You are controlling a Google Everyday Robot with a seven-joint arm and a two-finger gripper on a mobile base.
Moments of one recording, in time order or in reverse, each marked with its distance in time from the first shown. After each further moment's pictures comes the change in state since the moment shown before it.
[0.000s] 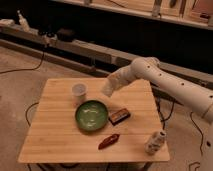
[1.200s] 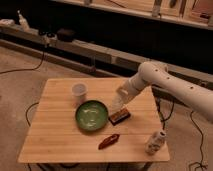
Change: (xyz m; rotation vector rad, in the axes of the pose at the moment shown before) arm -0.008 0.087 -0.026 -0.220 -0.056 0.106
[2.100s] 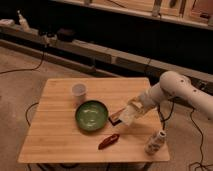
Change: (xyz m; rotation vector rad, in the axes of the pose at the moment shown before) arm -0.011 0.088 -0.036 -0.047 -0.150 0.181
